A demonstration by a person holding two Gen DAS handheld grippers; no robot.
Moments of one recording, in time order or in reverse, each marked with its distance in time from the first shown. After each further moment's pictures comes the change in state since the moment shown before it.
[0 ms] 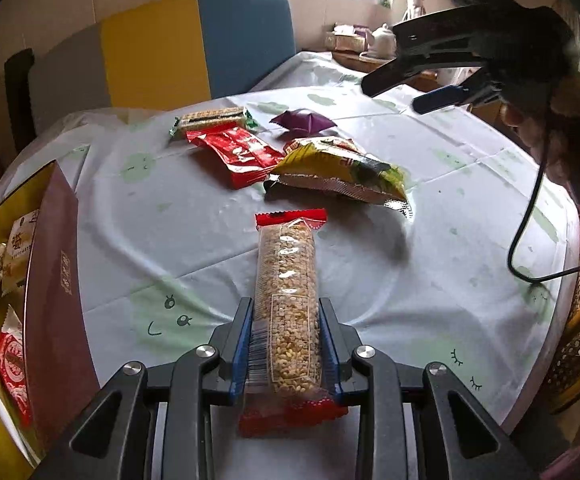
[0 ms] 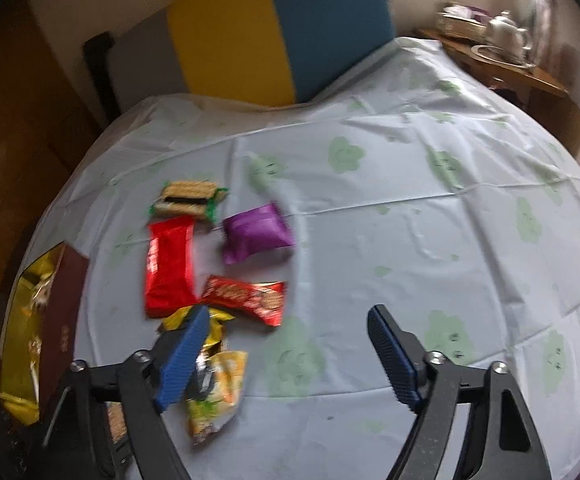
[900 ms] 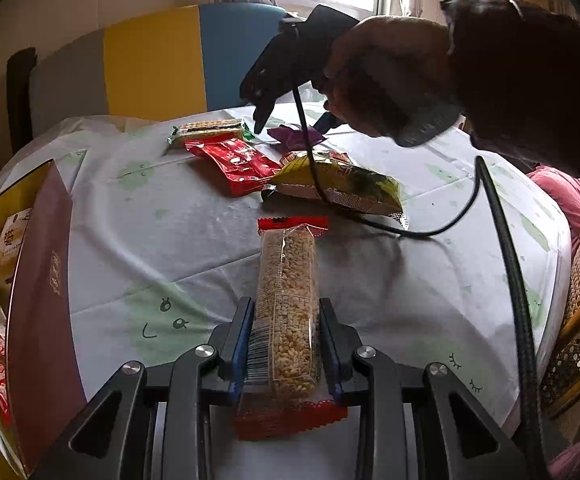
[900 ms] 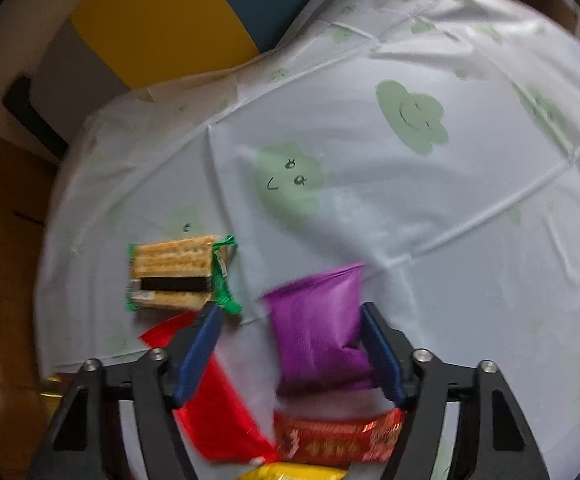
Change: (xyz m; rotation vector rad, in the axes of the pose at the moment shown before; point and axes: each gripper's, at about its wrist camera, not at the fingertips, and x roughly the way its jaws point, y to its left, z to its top) left arm -0.001 0.005 -0.003 -0.032 -0.059 -0.047; right arm 0.145 0.020 0.085 0.315 0.200 -0.019
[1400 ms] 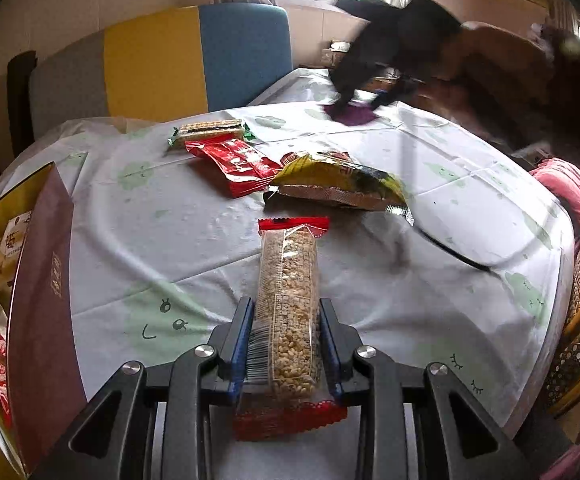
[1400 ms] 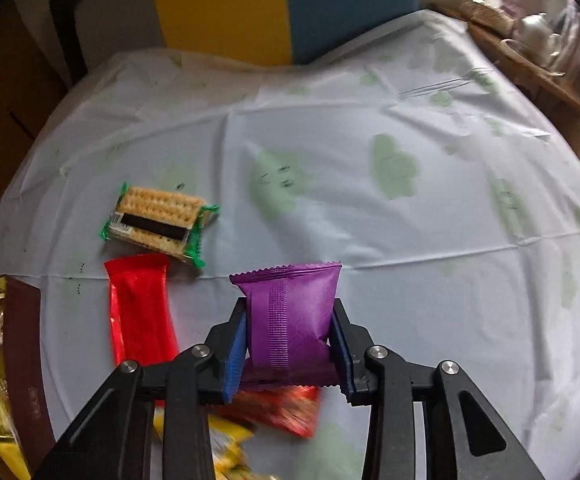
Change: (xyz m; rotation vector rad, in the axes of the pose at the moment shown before) left arm 0.001 -0.002 0.001 0.009 0.004 0.015; right arm -0.050 -0.005 -0.015 -0.321 -0.067 -0.153
